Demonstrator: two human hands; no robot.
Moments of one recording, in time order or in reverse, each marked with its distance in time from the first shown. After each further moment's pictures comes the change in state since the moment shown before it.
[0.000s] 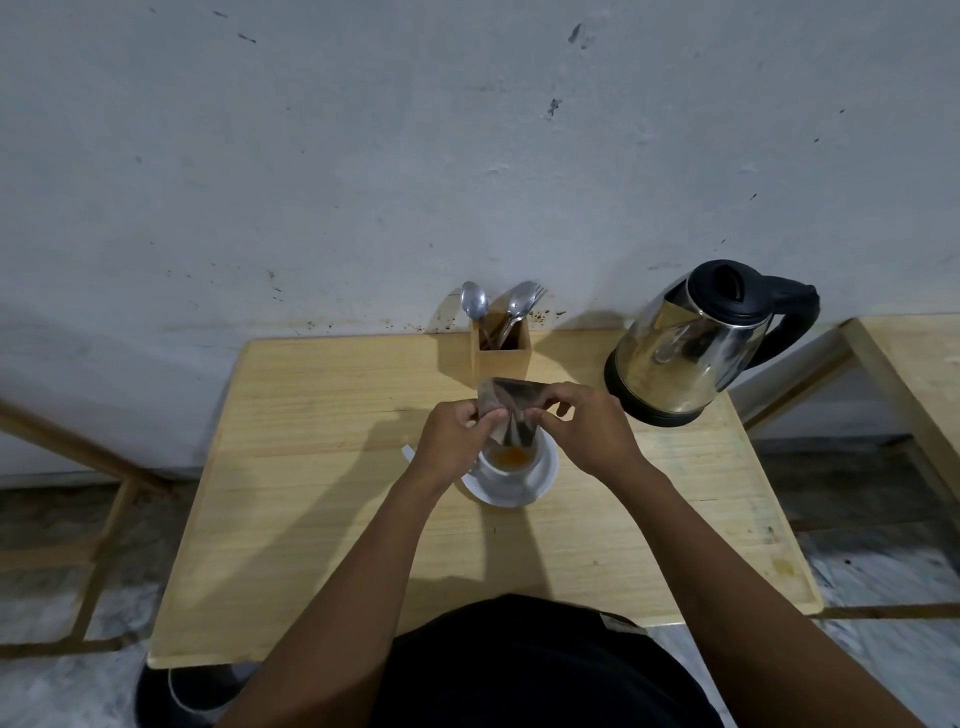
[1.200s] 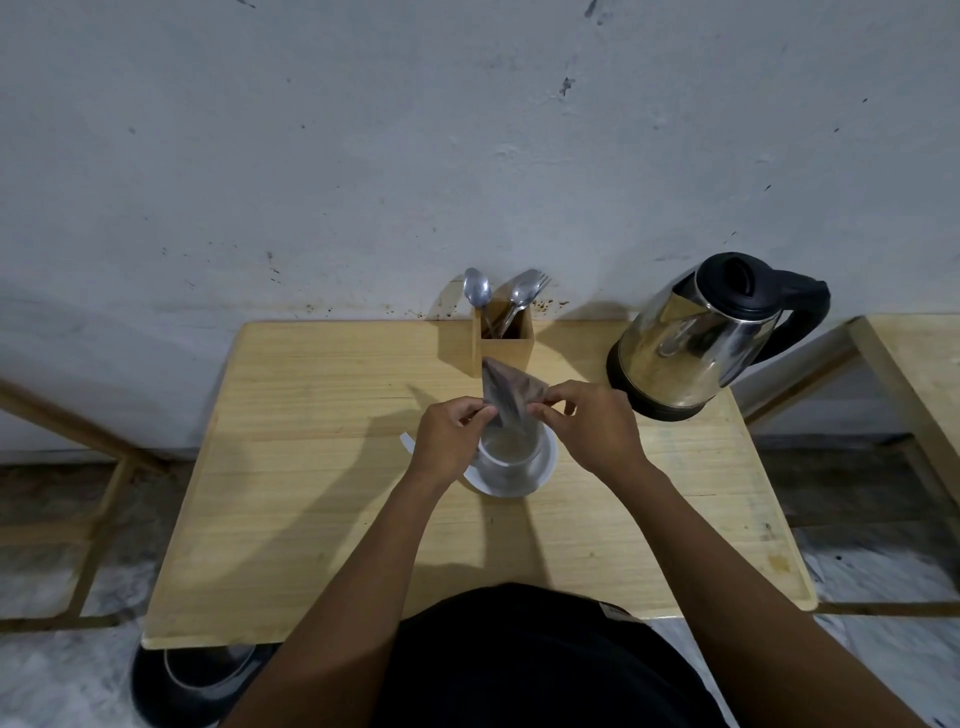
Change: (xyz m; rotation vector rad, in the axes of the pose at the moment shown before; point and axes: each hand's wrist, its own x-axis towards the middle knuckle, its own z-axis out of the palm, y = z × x) left_hand -0.003 -0.014 0.007 -0.062 0.078 0.054; right_hand -0.001 0.006 0.002 -0.066 0.077 0.003
